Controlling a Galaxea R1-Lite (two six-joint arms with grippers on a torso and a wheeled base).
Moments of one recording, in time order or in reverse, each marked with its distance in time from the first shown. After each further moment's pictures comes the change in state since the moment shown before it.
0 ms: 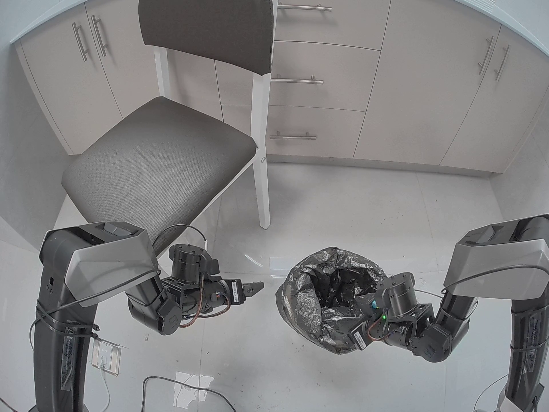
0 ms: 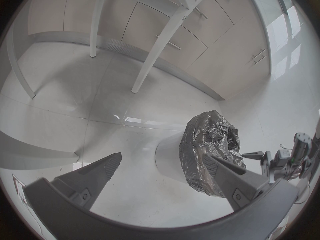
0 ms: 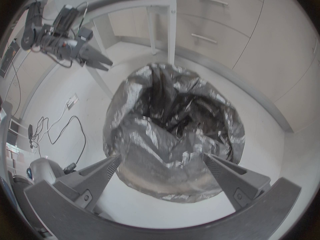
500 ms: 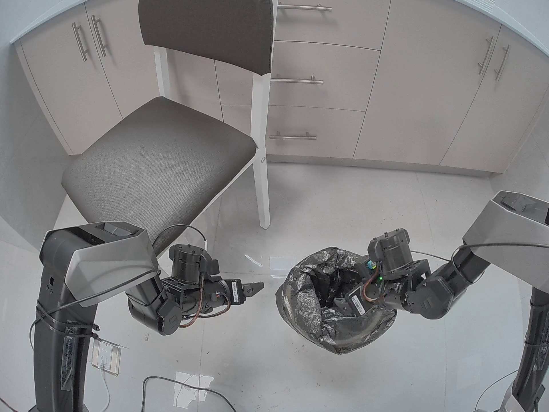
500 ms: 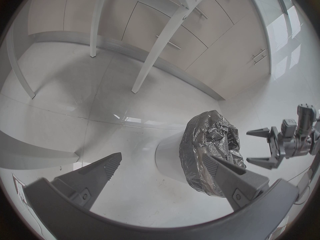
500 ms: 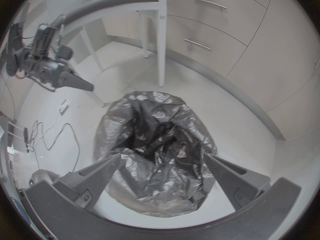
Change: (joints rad) left arm 0.000 0.000 0.000 0.000 0.000 0.000; right arm -0.036 -0.102 -0.314 0.442 -0.052 -0.033
